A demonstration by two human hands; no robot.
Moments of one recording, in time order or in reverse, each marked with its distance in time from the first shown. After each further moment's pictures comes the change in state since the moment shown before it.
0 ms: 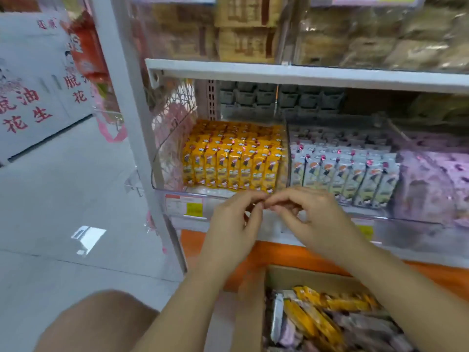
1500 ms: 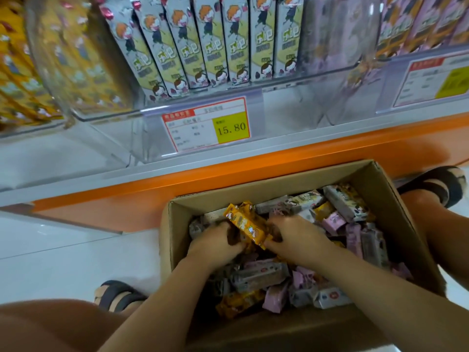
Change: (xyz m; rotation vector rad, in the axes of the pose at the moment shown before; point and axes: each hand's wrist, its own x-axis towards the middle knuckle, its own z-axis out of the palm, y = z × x) left_hand -0.125 -0.100 0.217 0.583 -1.200 -0.604; right_hand -0.231 0.177 0.058 -0.083 -0.575 0.812
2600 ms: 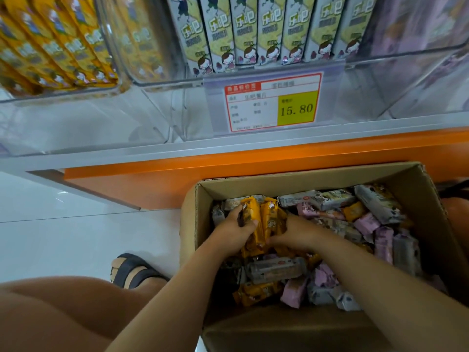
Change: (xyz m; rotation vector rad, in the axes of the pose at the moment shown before) left_hand -0.017 -0.004 -0.008 -0.700 -0.073 -0.164; right_hand 0.040 -0.014 0.016 0.269 -0.420 0.250
